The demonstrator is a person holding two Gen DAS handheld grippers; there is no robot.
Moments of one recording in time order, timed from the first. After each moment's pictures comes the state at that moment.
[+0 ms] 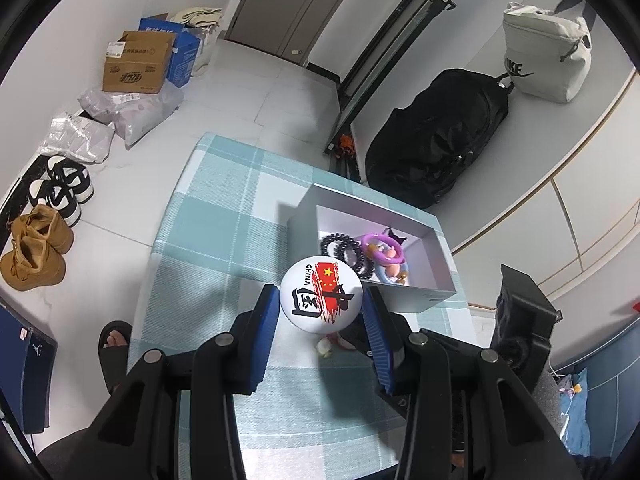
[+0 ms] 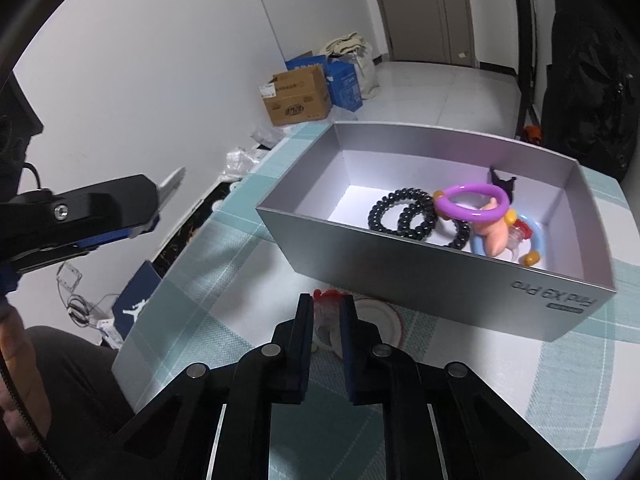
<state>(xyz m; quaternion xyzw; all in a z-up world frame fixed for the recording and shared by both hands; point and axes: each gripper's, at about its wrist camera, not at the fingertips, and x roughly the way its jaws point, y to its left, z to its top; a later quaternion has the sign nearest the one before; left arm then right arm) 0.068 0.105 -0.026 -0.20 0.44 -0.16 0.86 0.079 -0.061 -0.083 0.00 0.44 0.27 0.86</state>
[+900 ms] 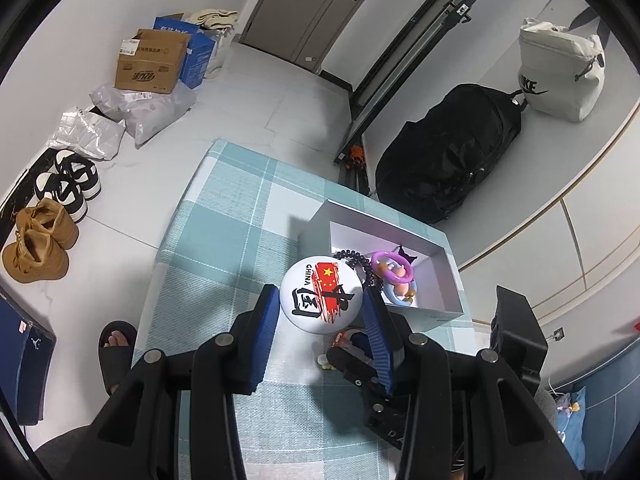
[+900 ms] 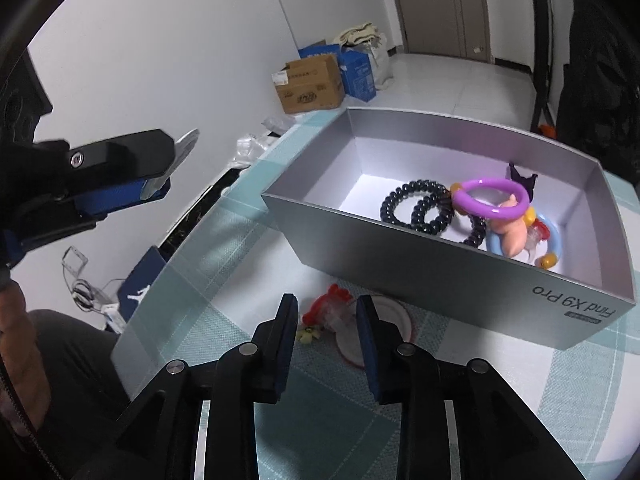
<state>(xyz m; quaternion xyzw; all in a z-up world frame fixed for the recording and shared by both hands) 0.075 0.108 -0.027 -0.22 0.43 -0.13 0.86 0.083 -0.049 -0.092 -0.02 0.45 0.29 0.84</state>
